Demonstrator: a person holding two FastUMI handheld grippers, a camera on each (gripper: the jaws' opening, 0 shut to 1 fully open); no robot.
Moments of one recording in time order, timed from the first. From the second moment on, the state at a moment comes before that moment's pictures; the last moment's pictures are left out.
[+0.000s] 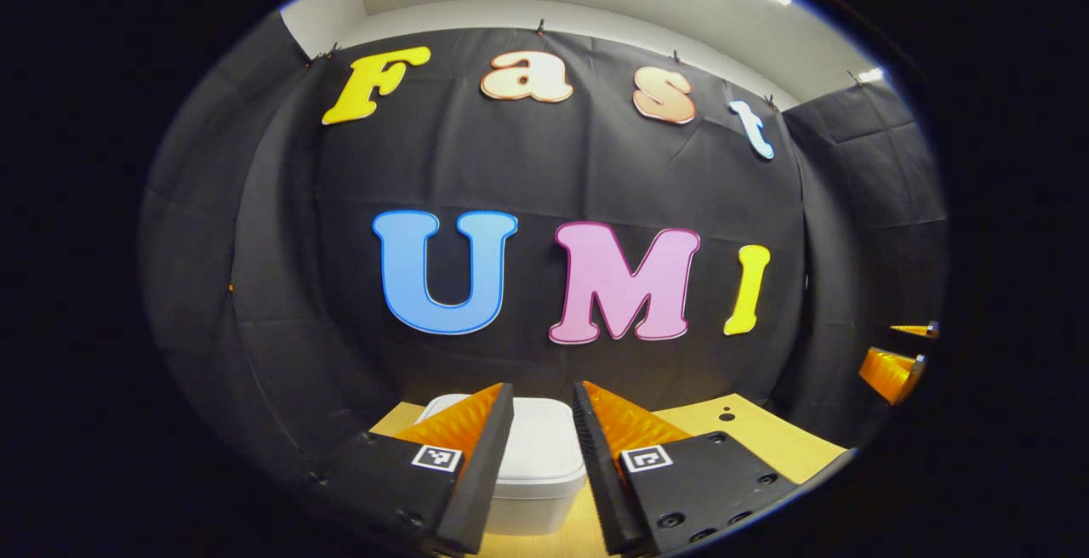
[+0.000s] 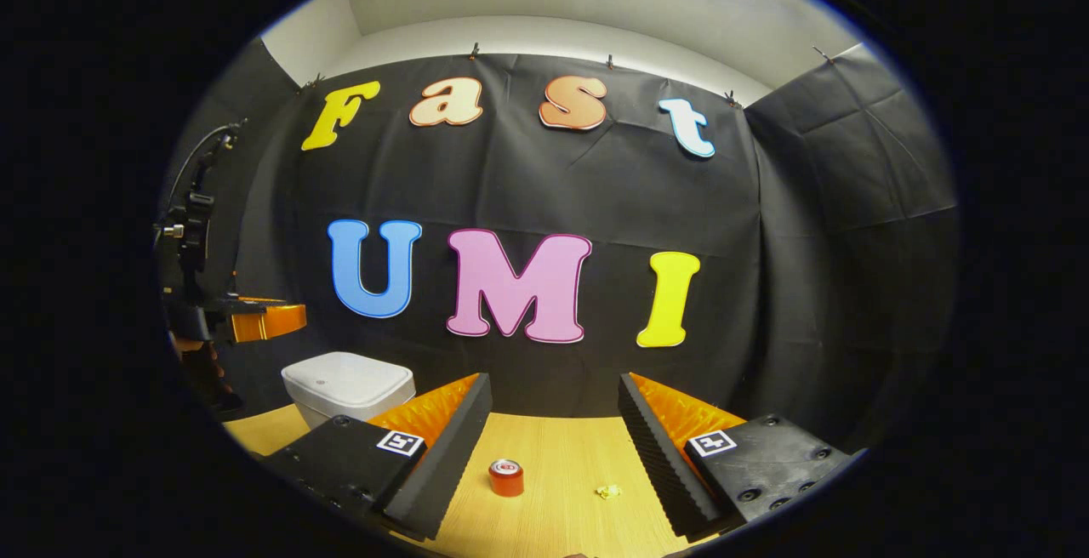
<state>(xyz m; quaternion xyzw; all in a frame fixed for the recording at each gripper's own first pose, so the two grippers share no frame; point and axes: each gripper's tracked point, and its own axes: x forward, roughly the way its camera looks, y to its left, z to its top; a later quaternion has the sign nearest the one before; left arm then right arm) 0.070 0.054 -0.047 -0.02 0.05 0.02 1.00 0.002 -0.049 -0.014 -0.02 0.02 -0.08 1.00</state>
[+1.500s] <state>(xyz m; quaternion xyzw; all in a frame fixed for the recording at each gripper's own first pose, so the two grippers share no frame) 0.127 0.089 -0.178 0.05 0.16 0.01 0.99 0.011 -0.070 -0.060 -0.01 0.08 -0.13 0.99</state>
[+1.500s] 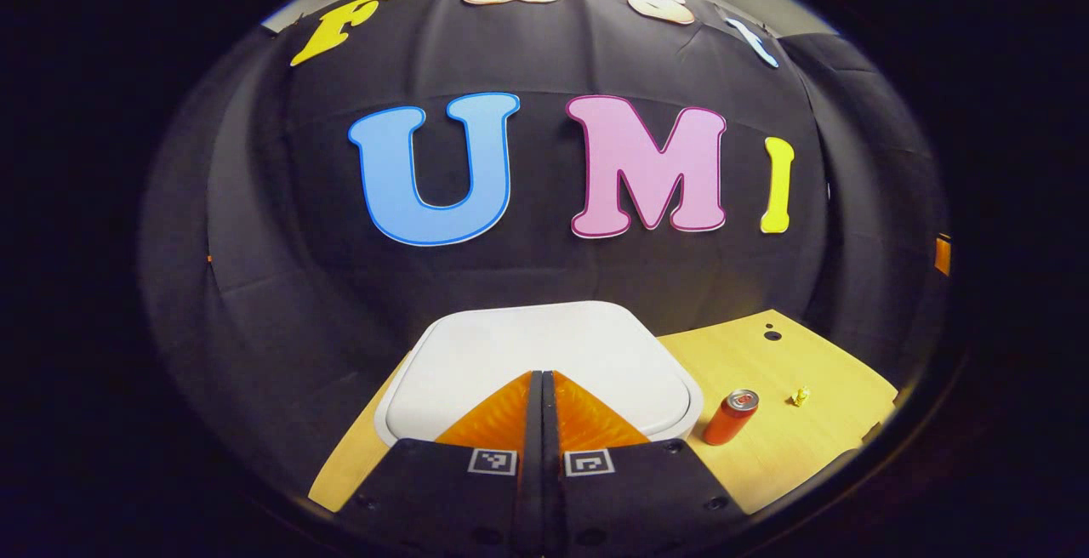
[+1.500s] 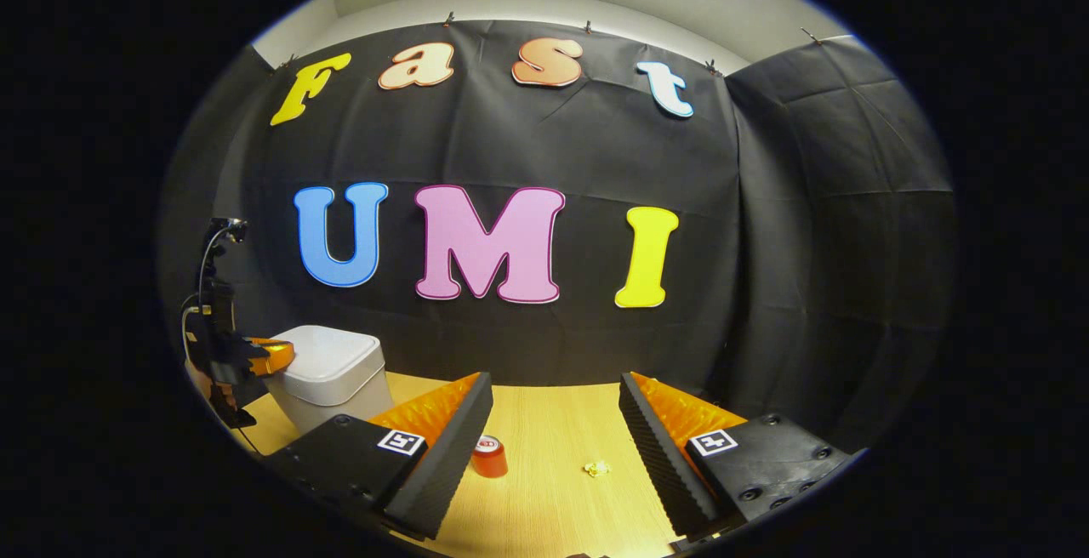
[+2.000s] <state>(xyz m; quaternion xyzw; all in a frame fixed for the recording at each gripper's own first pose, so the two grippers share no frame) 0.126 0.068 -0.052 0.06 0.04 0.02 1.00 0.005 -0.064 -0.040 -0.02 0.06 -0.12 0.99</state>
